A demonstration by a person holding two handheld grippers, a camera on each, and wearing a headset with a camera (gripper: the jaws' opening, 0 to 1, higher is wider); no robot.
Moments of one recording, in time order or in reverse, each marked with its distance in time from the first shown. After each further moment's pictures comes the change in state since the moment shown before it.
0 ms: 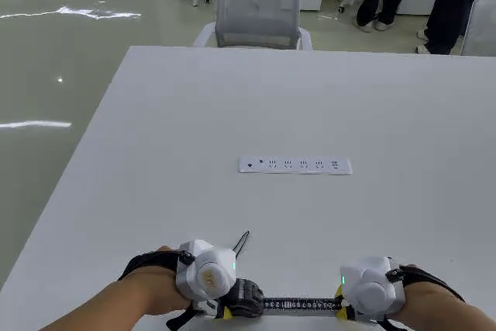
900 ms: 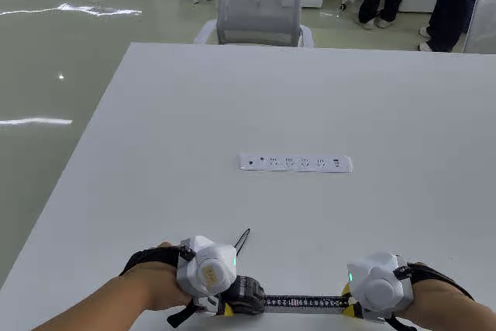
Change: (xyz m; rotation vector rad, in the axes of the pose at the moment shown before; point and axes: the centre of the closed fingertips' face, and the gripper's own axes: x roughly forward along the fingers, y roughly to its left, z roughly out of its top) left arm 0.001 0.000 0.000 -0.008 -0.008 -0.008; right arm -0.004 -0.001 -0.010 0.012 0.014 0.002
